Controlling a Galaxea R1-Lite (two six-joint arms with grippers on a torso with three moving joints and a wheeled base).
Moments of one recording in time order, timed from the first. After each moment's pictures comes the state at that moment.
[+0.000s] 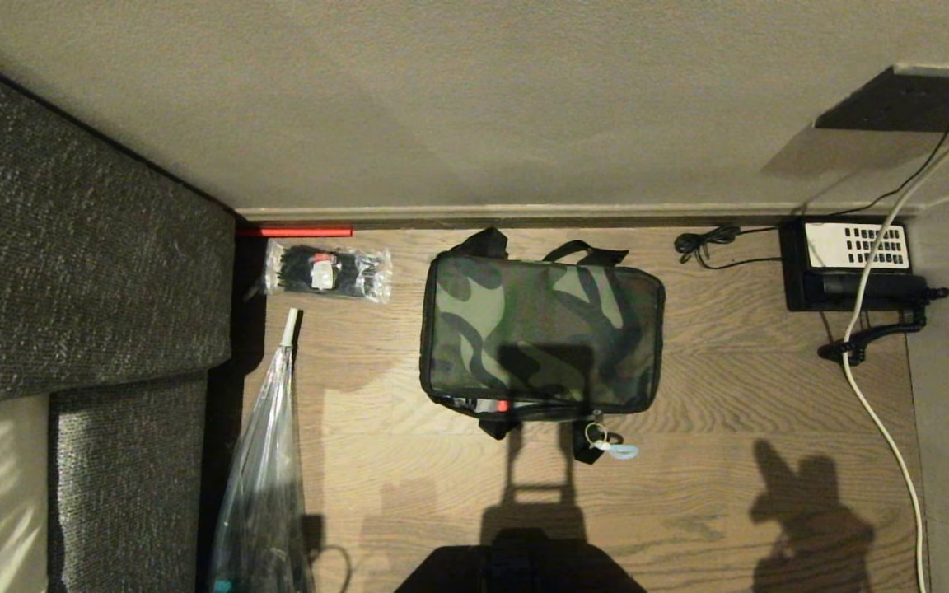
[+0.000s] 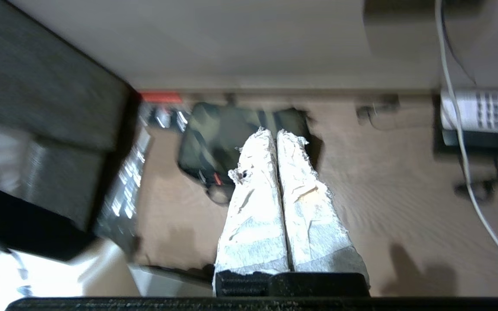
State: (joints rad) left arm 0.00 0.00 0.00 0.00 0.00 -0.01; right arm 0.00 0.00 -0.89 0.52 0.32 0.17
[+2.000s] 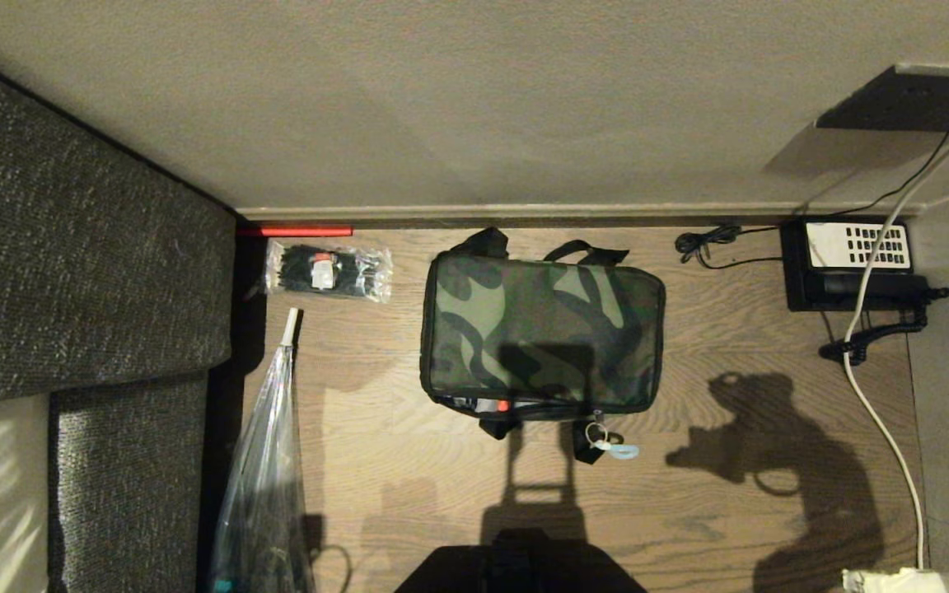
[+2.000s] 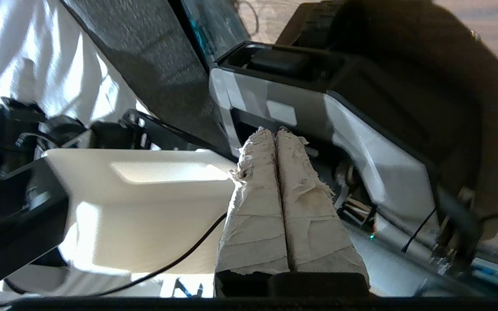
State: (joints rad) left arm 0.00 0.00 0.00 0.00 0.00 -0.01; right arm 0.10 0.99 -0.49 0.25 0.71 0.27
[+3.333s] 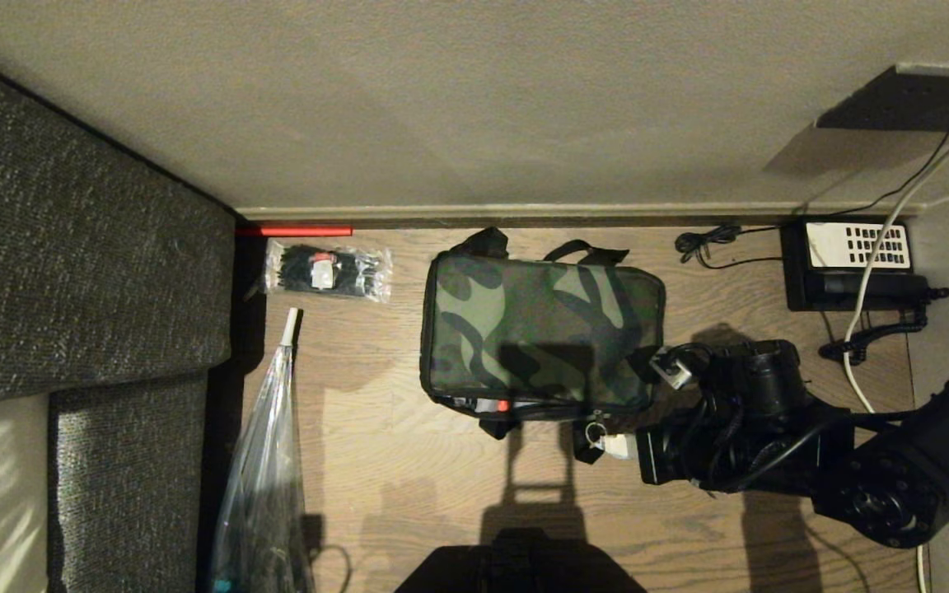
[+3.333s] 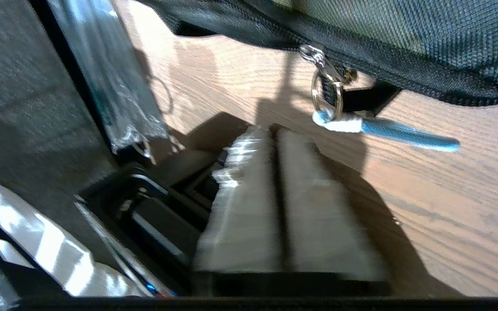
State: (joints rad) left arm 0.00 0.00 0.00 0.00 0.00 -0.01; right arm 0.41 1.95 -0.59 -0.76 0.35 0.21
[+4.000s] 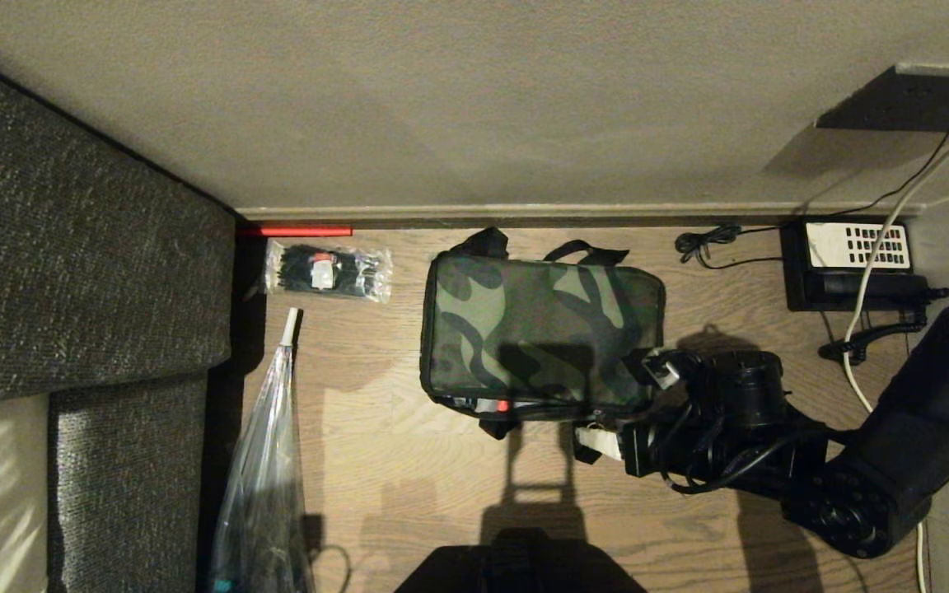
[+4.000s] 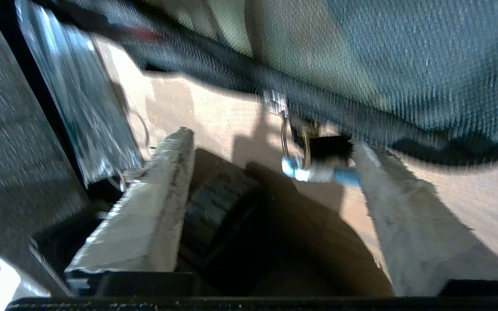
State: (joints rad) left arm 0.00 0.00 0.00 0.00 0.00 -0.01; right arm 0.41 2.07 -0.57 -1.00 0.28 0.20
